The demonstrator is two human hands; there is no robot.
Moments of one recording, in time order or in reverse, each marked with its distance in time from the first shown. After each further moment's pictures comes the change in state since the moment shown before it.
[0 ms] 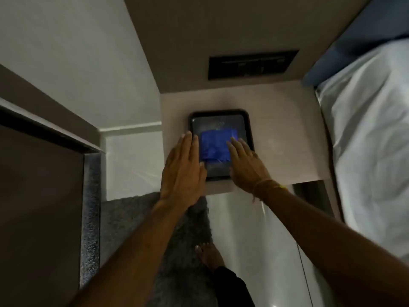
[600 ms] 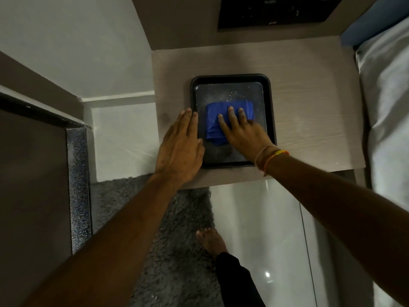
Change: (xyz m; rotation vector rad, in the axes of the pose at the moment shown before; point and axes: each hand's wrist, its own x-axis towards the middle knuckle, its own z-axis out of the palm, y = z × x) left_hand 0.055 -0.047 0.070 -0.076 -0.085 -0.006; right_hand 0.079 0.012 0.049 -0.473 -0.095 -0.192
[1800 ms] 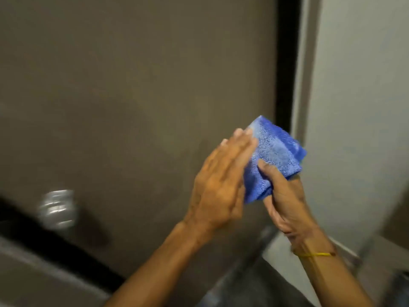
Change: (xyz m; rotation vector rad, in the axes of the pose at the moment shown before) left_hand -0.522 0.052 -0.427 0.266 1.216 -0.028; right_hand -0.315 -0.327 -0.508 2.308 0.054 -0.961
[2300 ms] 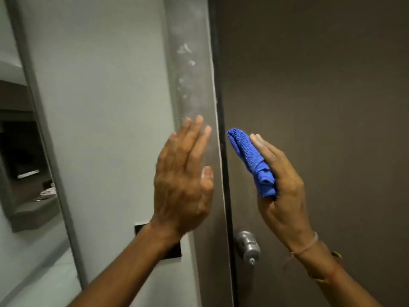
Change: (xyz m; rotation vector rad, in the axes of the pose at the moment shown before) left_hand -0.067 0.002 -0.414 0.988 0.454 -0.069; right_hand -0.092 0.004 0.378 -0.532 -0.623 -0.974
